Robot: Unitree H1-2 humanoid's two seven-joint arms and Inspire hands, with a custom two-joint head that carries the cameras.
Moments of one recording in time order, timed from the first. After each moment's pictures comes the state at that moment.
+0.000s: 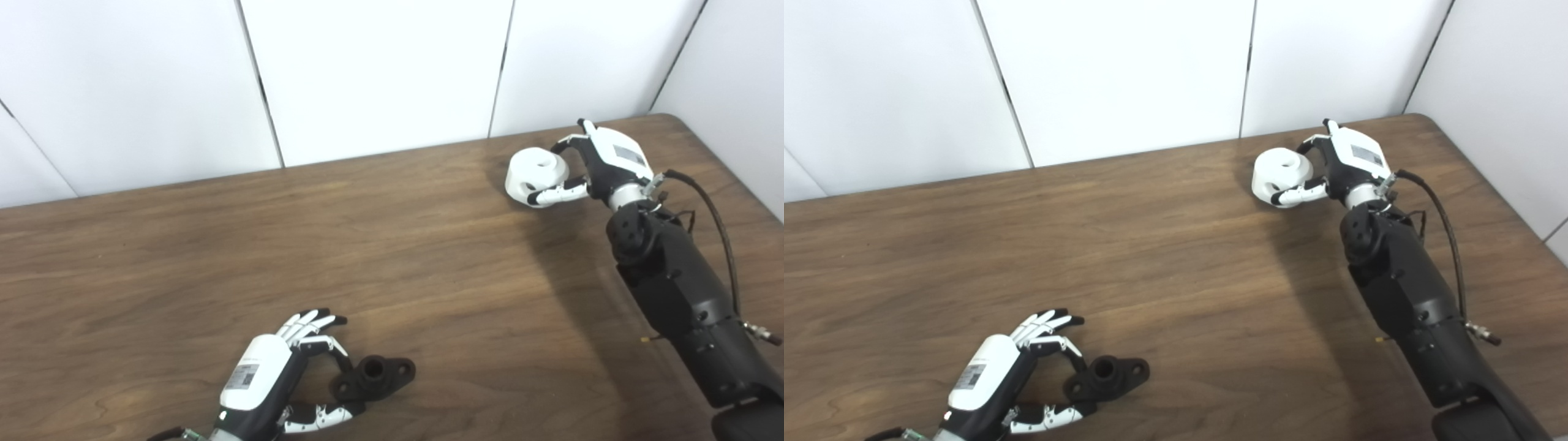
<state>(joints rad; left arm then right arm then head) 0.08 0.35 -0.44 -0.21 0.67 -0.12 -0.07 -0.41 -0.51 0.09 0.15 -0.75 0.44 0.10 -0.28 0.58</state>
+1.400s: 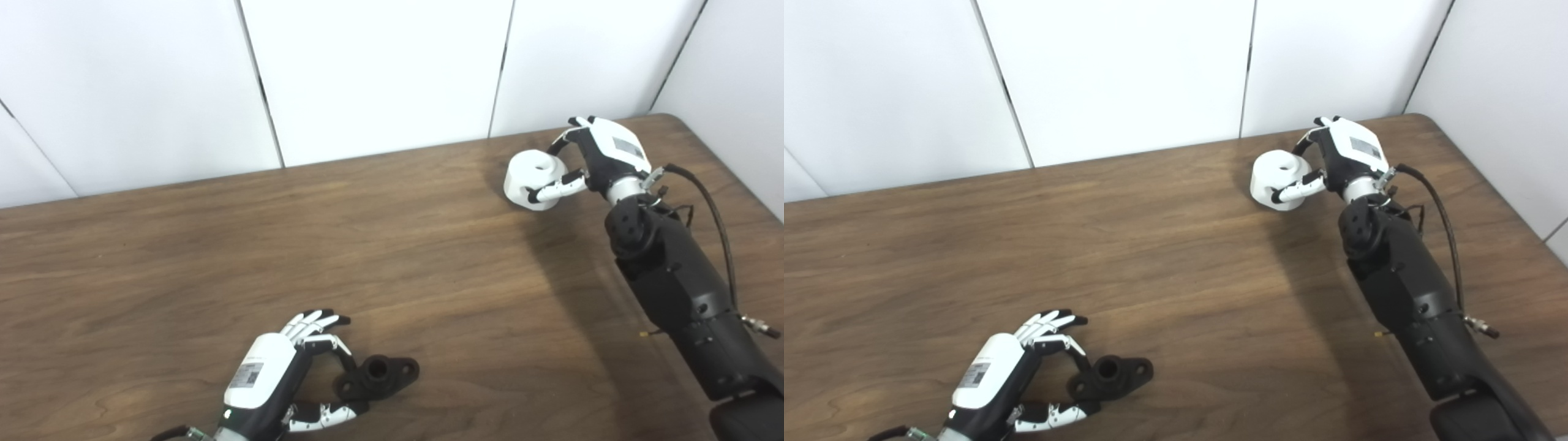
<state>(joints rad) 0.08 0.33 -0.45 -0.23 0.68 -0.09 -0.09 -0.43 -0.52 0.10 0.16 -0.71 0.41 0.06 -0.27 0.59</state>
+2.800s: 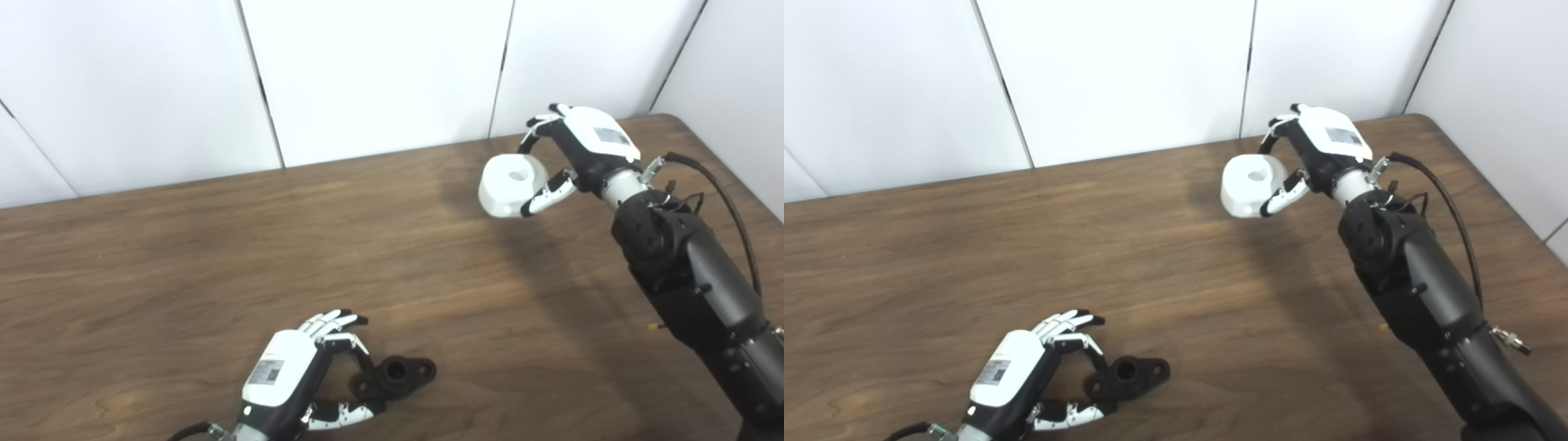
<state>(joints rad) 0.07 0.28 -0.48 -0.24 0.79 -0.07 -0.09 -0.36 -0.58 0.16 -0.32 -0.77 0.45 0.37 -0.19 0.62</state>
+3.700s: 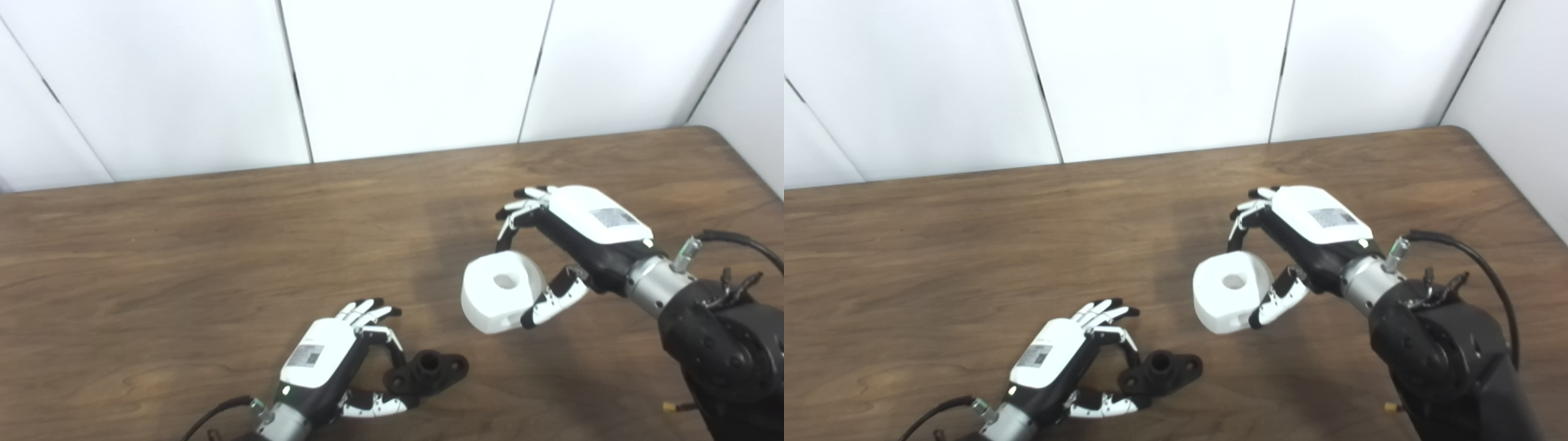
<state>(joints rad) 0.04 0.25 -0.50 -0.24 0.81 0.00 -0.16 -0.18 -0.46 0.11 -0.80 -0.91 0.46 0.87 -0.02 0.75</state>
